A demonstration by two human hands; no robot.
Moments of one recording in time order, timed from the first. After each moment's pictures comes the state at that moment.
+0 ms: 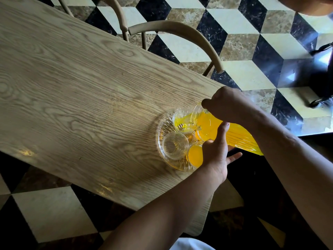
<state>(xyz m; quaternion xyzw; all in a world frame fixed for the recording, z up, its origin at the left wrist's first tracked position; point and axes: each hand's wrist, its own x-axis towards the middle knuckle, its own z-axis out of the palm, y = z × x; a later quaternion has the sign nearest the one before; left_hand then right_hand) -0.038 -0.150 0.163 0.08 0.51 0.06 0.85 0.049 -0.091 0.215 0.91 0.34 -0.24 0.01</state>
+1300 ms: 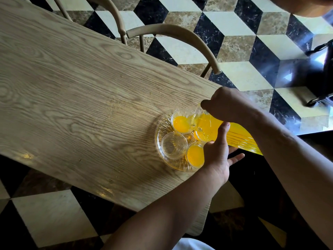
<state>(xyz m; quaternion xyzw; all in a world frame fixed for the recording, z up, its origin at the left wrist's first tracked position) -0.037 -0.160 0.155 0.07 0.51 0.04 0.86 0.049 -0.094 0.220 0.91 0.34 -0.21 0.05</state>
